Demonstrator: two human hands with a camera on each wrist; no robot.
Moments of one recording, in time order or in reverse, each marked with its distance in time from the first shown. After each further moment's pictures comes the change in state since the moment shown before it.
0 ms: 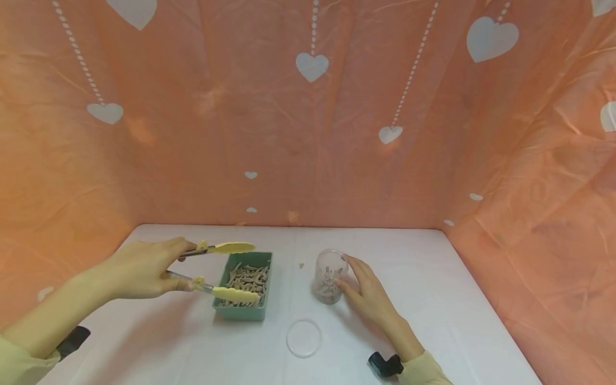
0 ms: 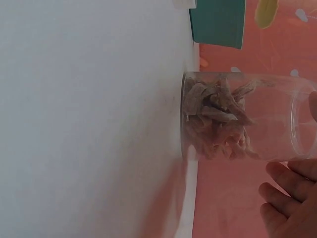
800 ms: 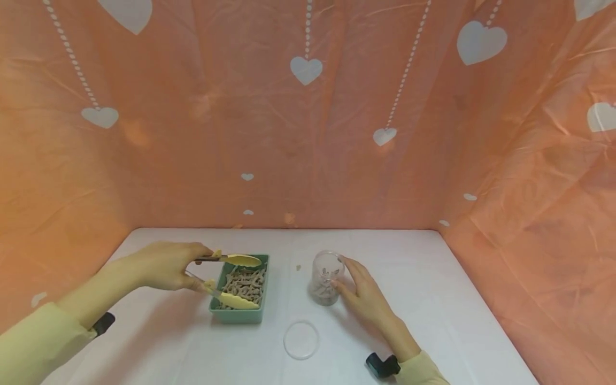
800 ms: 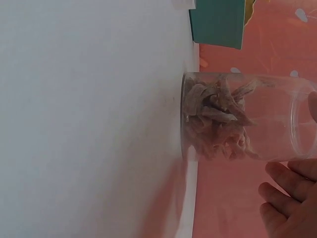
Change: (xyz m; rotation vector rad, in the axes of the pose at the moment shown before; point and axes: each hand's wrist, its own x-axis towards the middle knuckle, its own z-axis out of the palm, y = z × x) left_hand 0.036 0.001 0.014 -0.044 -0.201 0.040; right_hand 0.000 -0.001 0.000 0.025 -0.019 0.028
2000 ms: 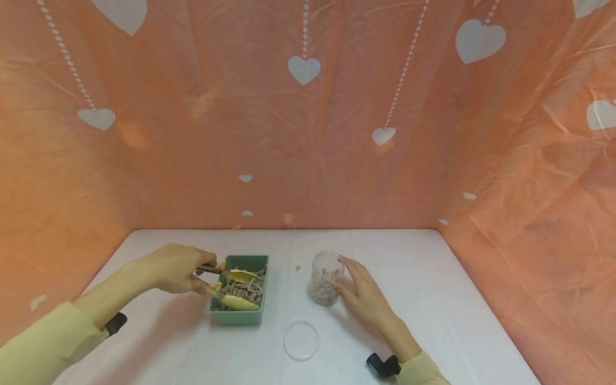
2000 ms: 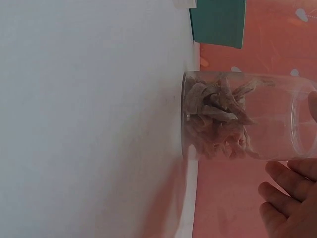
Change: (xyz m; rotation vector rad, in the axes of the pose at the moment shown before) left_hand 0.013 0.007 0.008 -0.011 -0.030 0.059; right_hand -0.001 -0.001 -0.002 -0.013 -0.004 0.008
